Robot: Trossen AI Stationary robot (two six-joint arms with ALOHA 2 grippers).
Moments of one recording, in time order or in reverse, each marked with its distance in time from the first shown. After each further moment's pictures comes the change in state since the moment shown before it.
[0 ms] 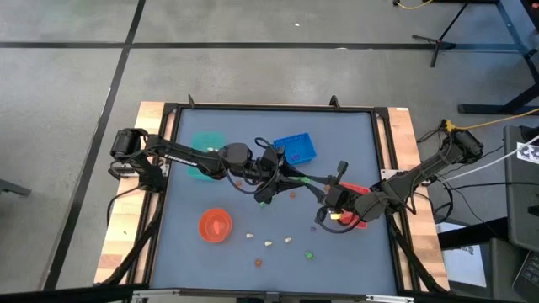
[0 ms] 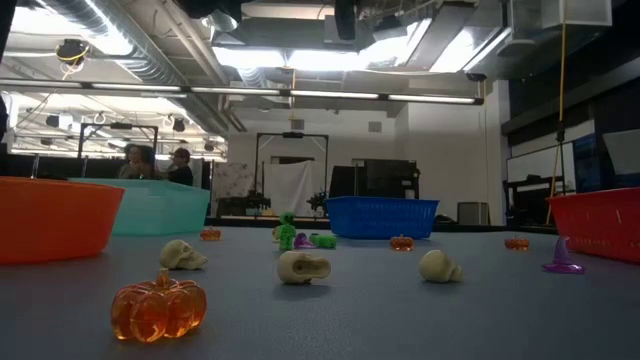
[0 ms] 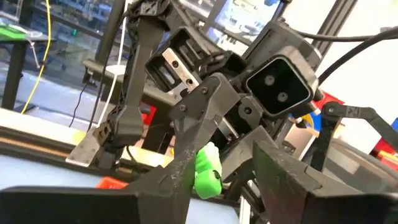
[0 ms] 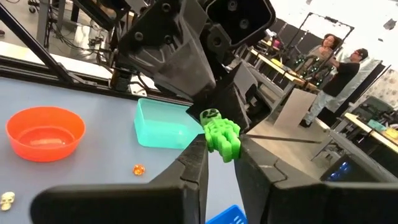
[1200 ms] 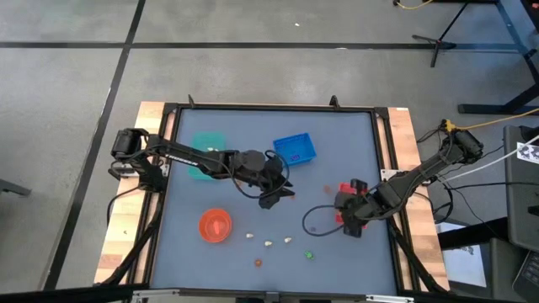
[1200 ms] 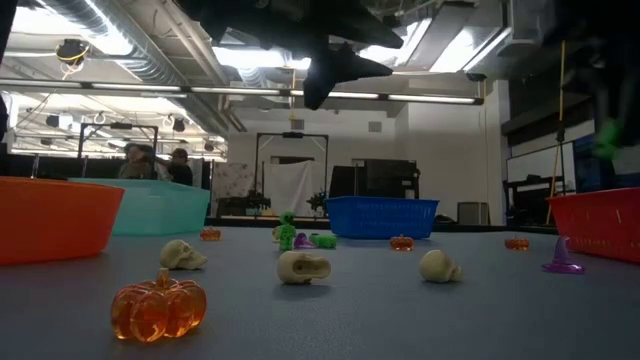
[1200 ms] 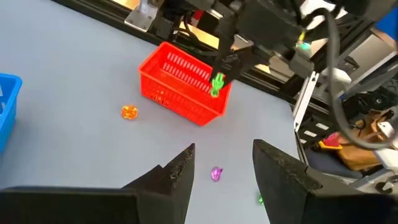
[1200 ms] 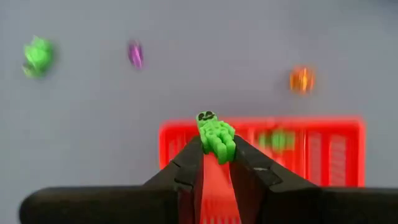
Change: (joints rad) left arm 0.001 0.002 0.000 -0.507 -0.003 -0.002; right arm 0.001 -0.001 0.000 -1.121 -0.807 1.012
